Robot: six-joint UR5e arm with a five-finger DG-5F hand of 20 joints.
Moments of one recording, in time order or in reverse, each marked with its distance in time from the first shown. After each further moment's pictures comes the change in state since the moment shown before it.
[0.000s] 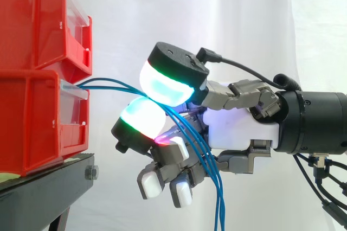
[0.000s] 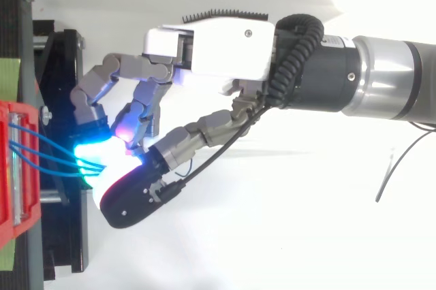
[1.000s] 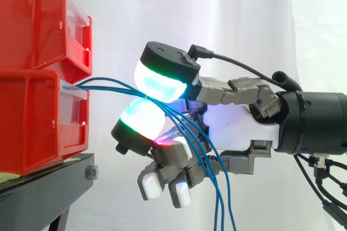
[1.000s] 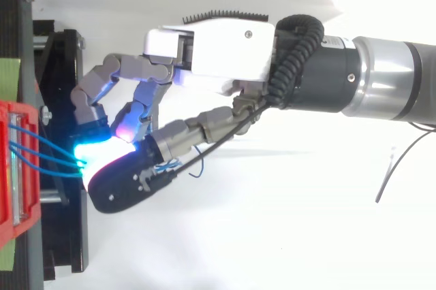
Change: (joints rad) arm 0.001 0.000 -0.001 0.000 0.003 -0.009
